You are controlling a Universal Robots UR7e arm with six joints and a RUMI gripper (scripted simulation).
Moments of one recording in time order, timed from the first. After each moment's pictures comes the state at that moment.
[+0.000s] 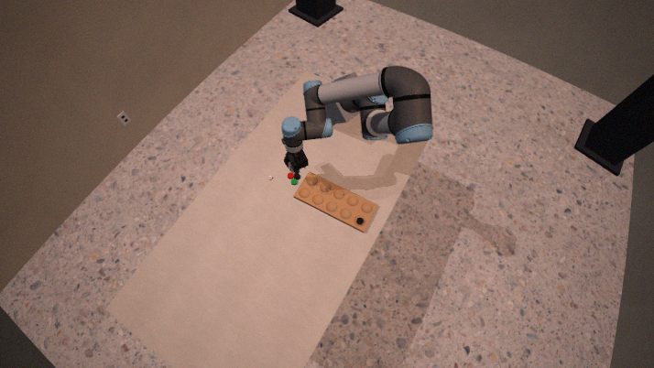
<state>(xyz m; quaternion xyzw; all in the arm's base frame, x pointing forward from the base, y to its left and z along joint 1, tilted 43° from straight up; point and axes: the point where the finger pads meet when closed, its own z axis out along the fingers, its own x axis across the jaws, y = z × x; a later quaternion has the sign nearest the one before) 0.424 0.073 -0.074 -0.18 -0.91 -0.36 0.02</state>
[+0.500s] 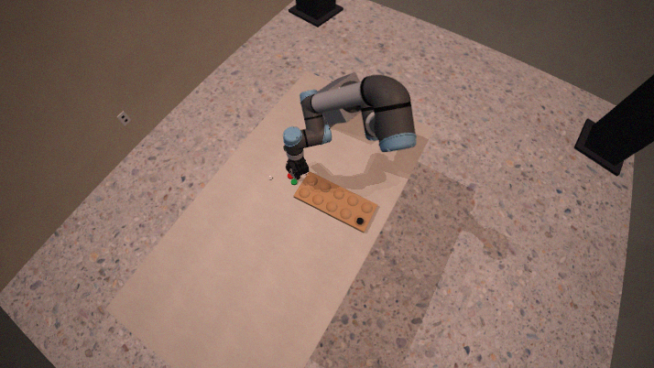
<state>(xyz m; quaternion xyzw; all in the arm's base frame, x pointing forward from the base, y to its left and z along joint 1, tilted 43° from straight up) 0.427 0.115 -0.119 -0.18 -0.91 -0.37 0.02</state>
